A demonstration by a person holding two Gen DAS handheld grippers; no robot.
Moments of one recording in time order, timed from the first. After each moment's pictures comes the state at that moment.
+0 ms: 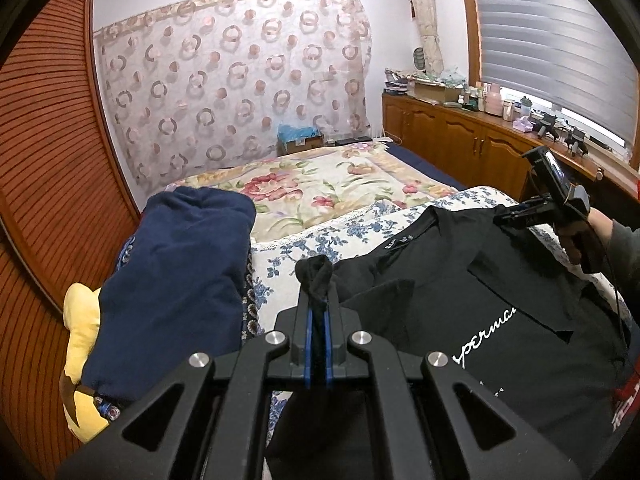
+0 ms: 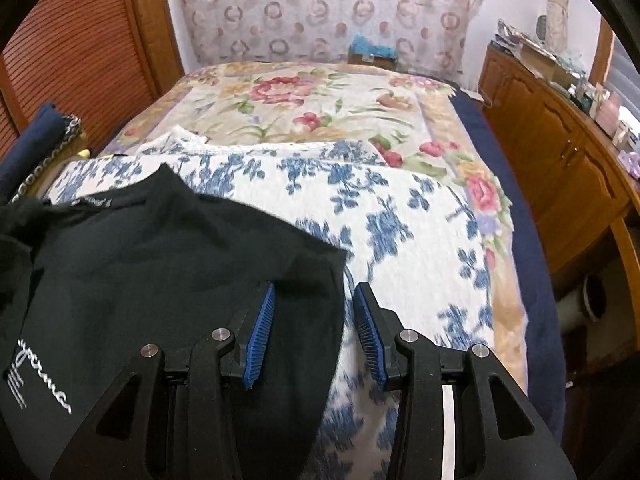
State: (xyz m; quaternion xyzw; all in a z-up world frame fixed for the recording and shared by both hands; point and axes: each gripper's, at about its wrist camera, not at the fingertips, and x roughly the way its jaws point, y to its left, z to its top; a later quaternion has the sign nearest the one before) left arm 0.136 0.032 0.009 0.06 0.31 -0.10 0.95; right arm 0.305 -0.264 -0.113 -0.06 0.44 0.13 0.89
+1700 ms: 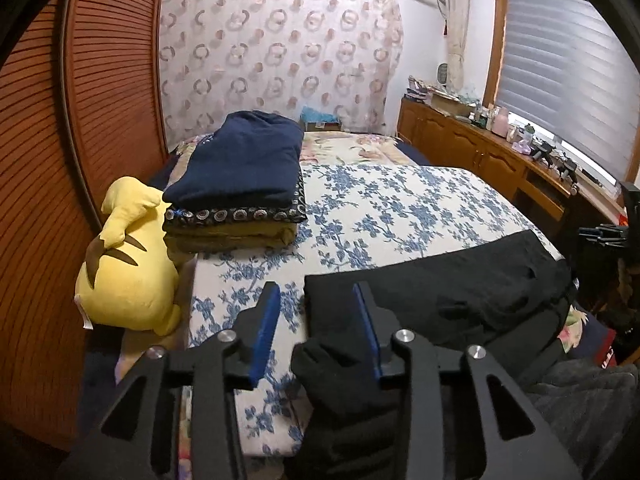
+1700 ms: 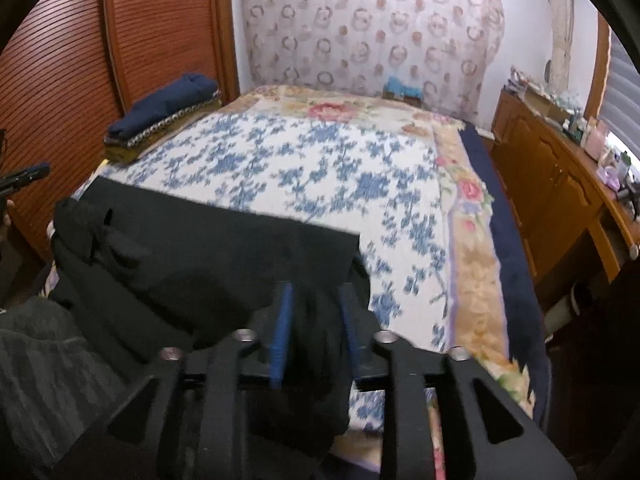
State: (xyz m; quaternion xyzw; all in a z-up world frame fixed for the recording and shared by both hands) left arm -0.066 0.101 -0.008 -0.03 0.33 -0.07 0.94; right arm -0.008 -0.317 -0.043 -0.09 0.37 0.20 0.90
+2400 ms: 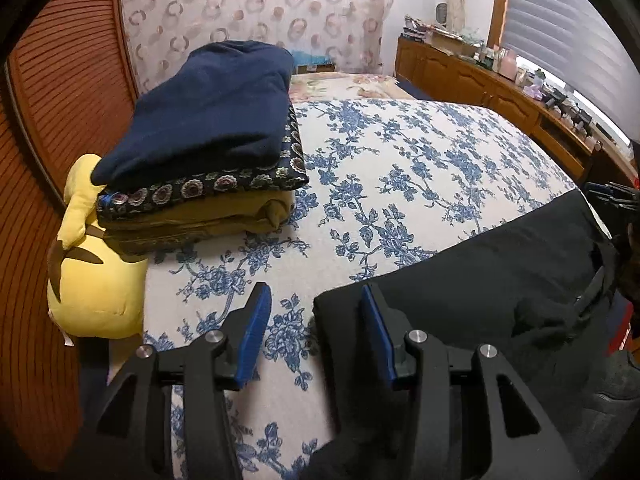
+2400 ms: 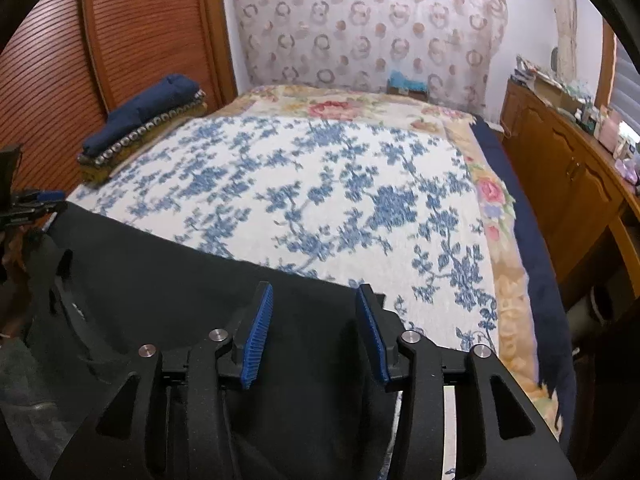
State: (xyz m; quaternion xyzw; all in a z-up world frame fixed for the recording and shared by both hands) left arm 0.036 0.085 -0.071 0.01 0.43 -0.09 0.90; right arm 0.077 -0.288 -0.085 -0.07 0.38 0.20 0.90
